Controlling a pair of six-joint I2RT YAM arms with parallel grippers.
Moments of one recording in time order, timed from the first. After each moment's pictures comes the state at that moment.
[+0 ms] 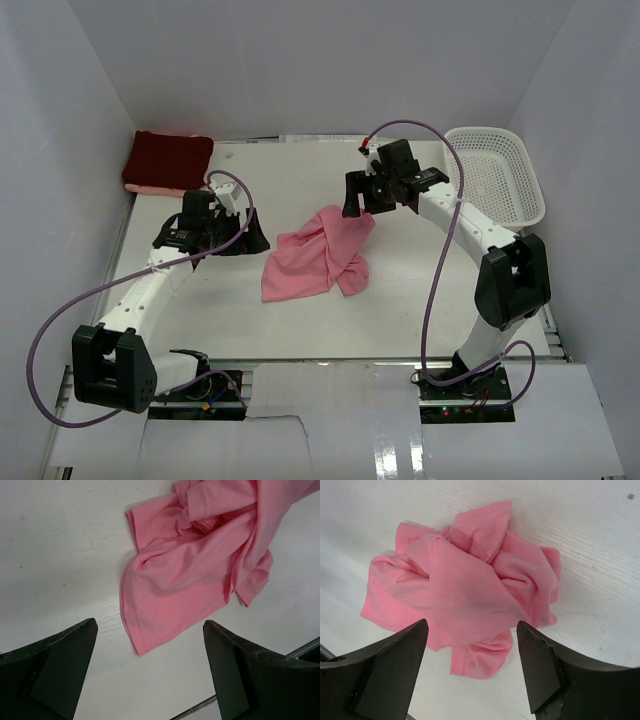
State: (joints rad) left arm -0.19 1.21 0.90 -0.49 0.33 -0.24; right arm 0.48 1.72 1.45 -0.55 -0.28 0.20
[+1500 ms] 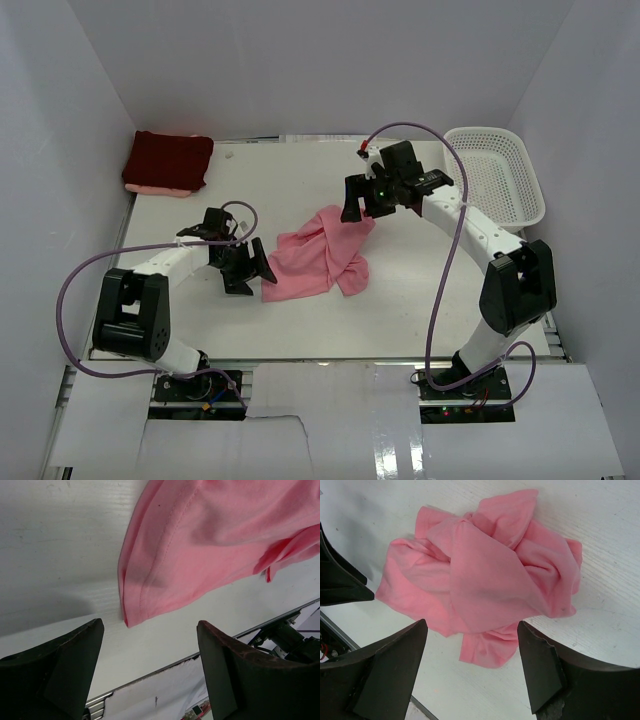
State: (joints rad) left arm -0.18 1.49 0.83 -0.60 0.45 -0.47; right arm 0.48 1.68 1.44 -0.58 -0.36 0.17
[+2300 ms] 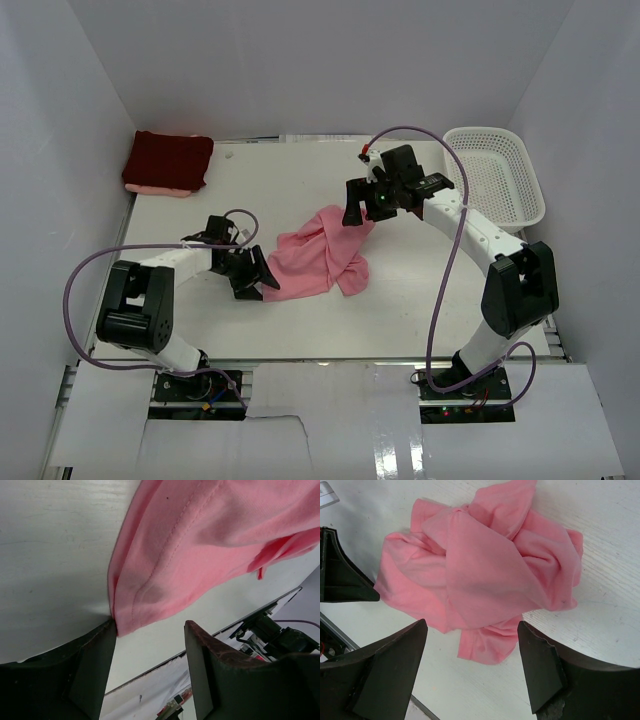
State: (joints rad) left arm -0.19 1.54 0.75 -0.49 0.54 -0.54; right arm 0.48 1.66 1.39 -0.57 -0.35 0.18
